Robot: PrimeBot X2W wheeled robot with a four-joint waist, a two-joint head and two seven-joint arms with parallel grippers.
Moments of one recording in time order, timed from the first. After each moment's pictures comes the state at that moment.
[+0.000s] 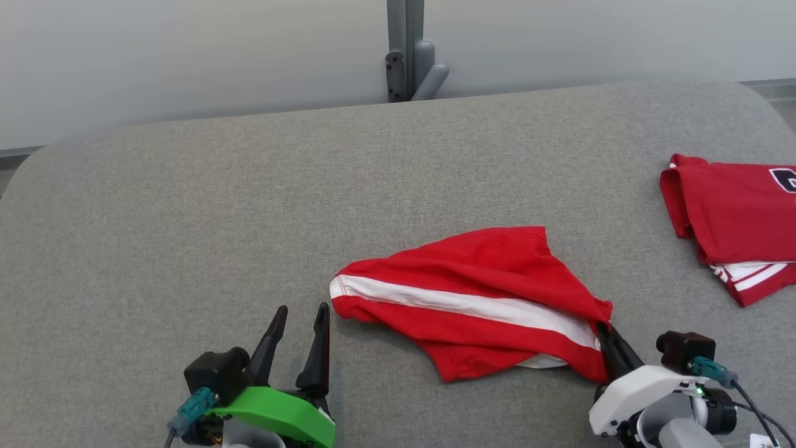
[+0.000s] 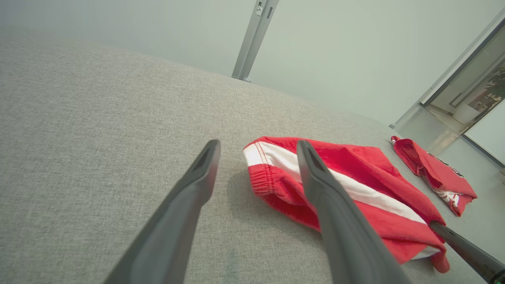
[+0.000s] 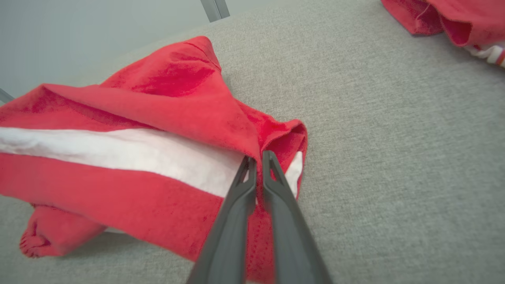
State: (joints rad) left arm -0.11 0.15 -0.47 0.26 -0.66 0.03 -0.26; right arm -0.18 -0.13 0.19 0.65 0.48 0.13 -0.26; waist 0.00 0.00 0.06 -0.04
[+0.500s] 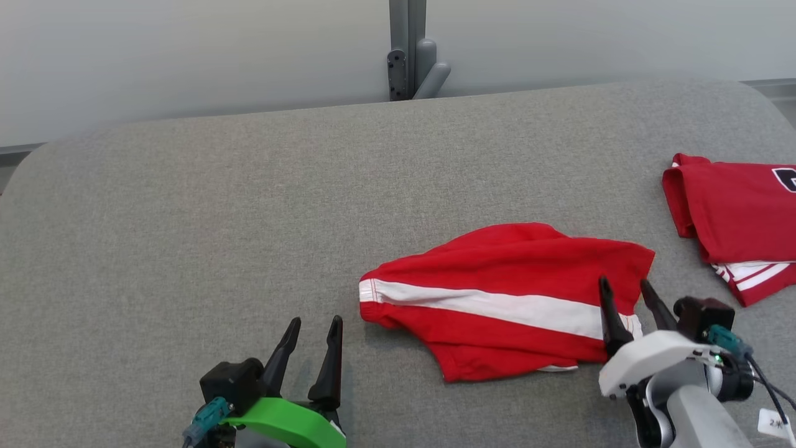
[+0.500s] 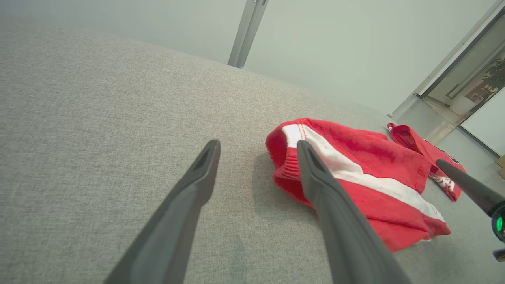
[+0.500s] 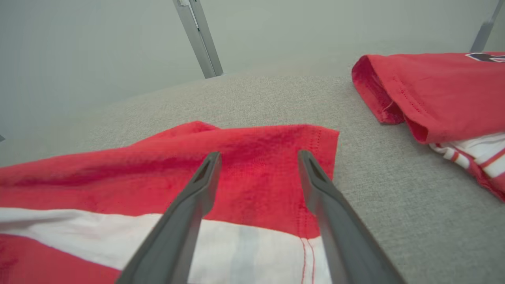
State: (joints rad) left arm -0.08 0.10 -0.45 0.30 -0.61 -0.01 -0.26; right arm -0.26 -0.08 0.01 0.62 0.30 0.13 -0.26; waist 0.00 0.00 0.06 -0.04
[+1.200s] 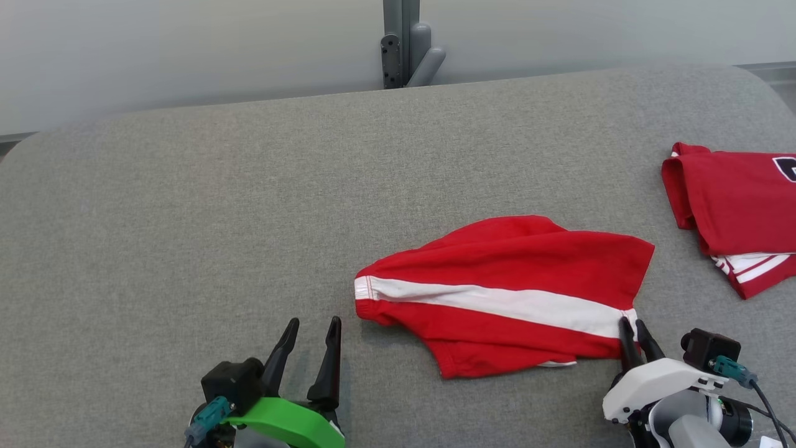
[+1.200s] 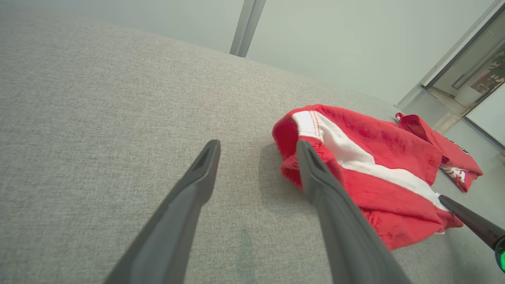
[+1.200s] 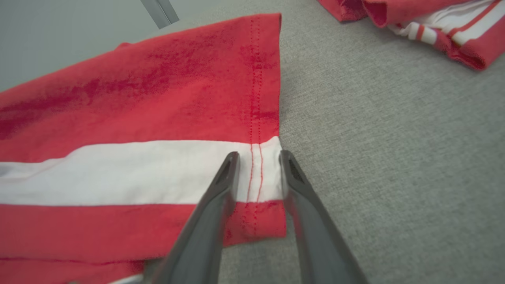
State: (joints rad) left arm -0.08 0.09 -0.42 0.32 -0.56 -0.03 -0.26; right arm -0.22 -0.05 -0.05 0.72 0.36 0.13 -0.26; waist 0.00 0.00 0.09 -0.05
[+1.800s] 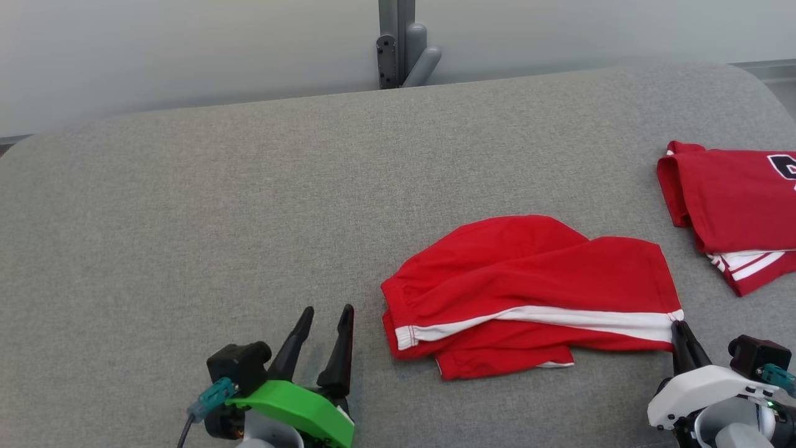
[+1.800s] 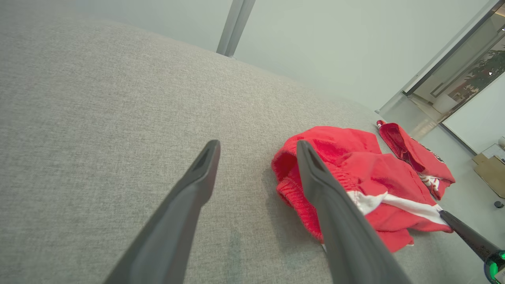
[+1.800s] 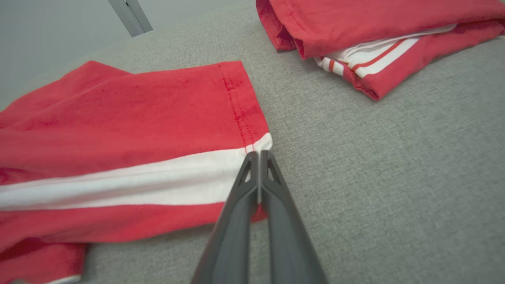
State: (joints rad) left arm -0.11 0.07 -0.41 0.32 -0.60 -0.06 -0.23; right arm -0.17 -0.14 -0.09 0.67 0.35 0.13 -0.26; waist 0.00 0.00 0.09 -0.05
